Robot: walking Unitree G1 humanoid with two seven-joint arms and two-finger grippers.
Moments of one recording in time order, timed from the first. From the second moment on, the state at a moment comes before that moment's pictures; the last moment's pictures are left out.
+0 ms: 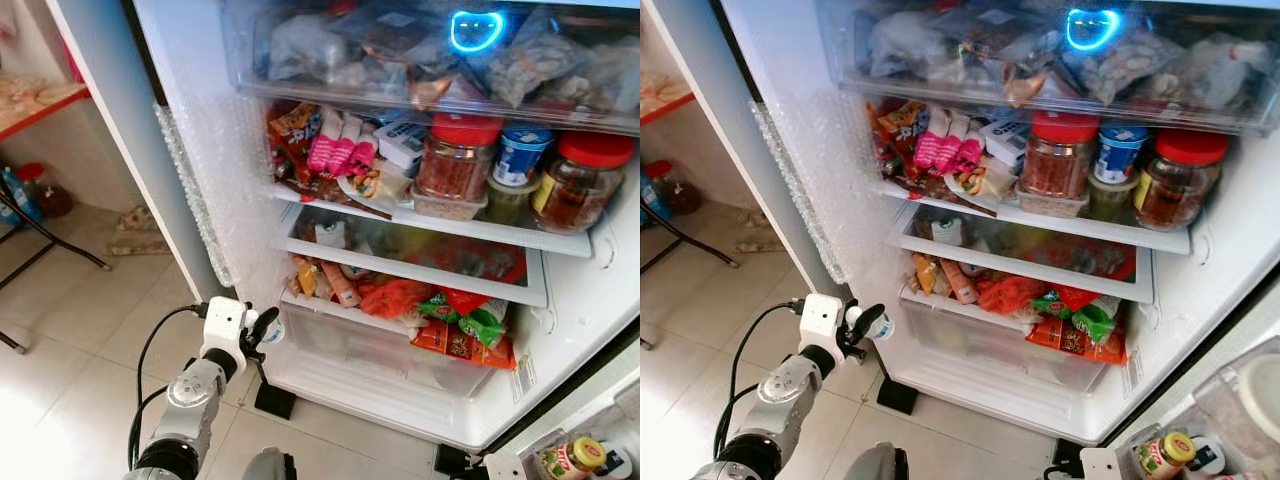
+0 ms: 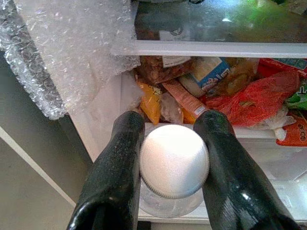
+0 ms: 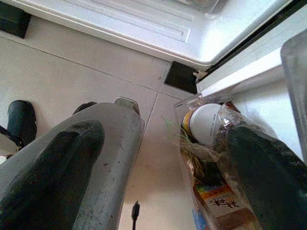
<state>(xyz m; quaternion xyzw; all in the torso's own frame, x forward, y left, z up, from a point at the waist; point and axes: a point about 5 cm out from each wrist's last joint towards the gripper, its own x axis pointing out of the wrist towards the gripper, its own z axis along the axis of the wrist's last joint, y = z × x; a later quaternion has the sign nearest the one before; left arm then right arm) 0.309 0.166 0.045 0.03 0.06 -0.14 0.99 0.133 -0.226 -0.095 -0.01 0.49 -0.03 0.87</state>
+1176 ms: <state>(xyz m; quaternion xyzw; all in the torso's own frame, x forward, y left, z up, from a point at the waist) 0.312 0.145 0.055 0.13 0.05 -0.23 0.96 0.138 -0.219 -0.095 0.01 0.48 -0.02 0.88</state>
